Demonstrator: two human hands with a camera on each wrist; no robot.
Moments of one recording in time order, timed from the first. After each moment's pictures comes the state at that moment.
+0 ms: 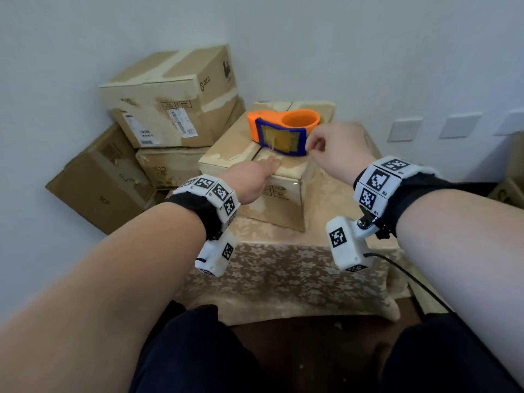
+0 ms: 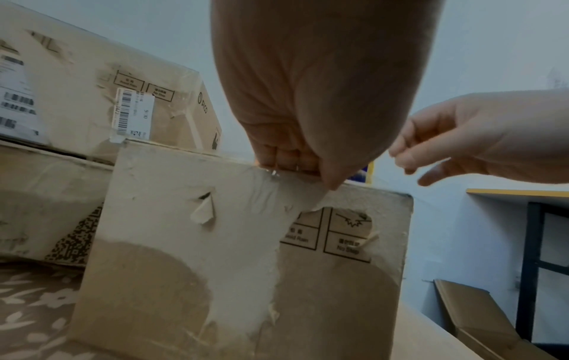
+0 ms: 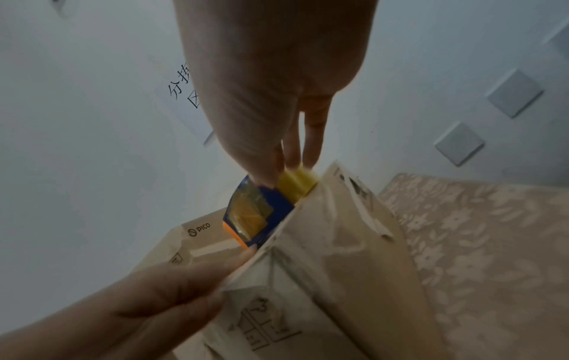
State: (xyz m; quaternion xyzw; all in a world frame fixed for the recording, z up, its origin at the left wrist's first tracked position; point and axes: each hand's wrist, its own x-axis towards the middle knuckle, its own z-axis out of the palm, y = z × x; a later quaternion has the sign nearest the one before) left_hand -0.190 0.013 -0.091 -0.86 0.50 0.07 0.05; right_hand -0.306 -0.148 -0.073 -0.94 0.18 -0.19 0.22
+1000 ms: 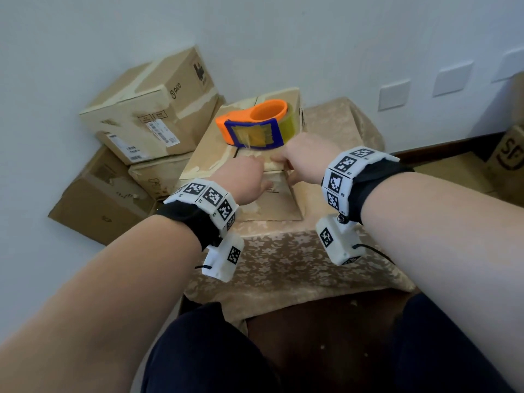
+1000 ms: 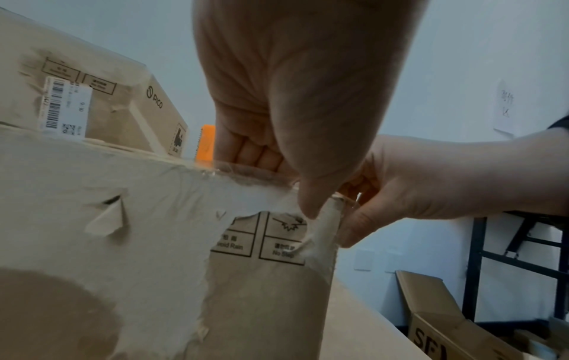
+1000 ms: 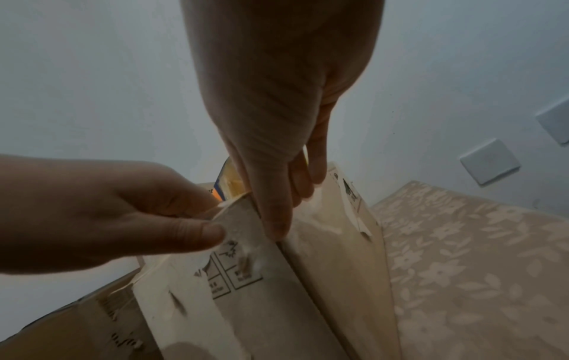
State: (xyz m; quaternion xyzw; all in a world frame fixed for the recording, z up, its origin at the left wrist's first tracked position) left_hand -0.239 -0.016 -0.077 -0.86 0.46 0.00 0.21; right_hand -0.309 -0.148 -0.095 -0.99 0.05 -0.01 0.10
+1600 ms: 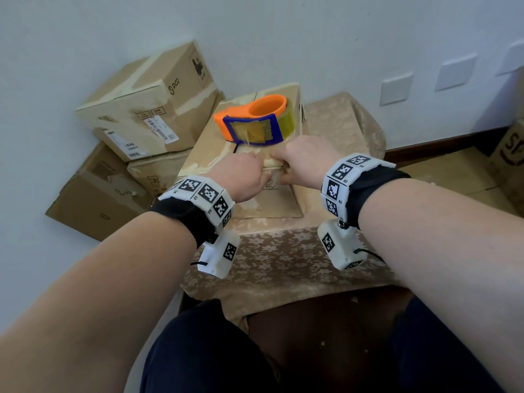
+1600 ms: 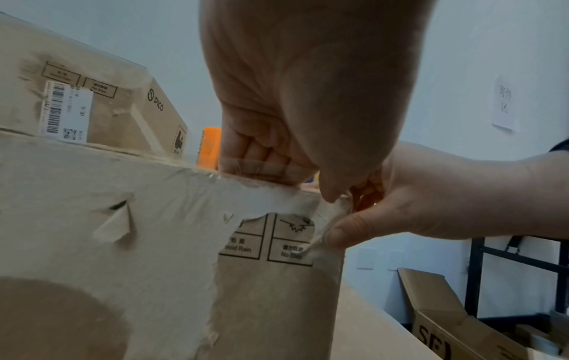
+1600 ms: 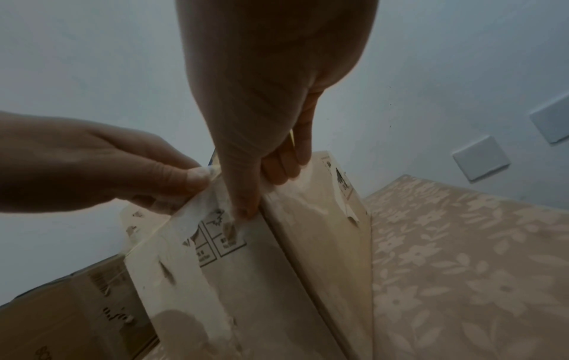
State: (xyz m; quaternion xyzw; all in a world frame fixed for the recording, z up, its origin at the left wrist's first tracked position) left_hand -0.235 -0.015 -0.077 -0.84 0.49 -0.02 0.22; right_hand -0.310 -0.147 -0.118 -0.99 0.04 -0.11 0.10
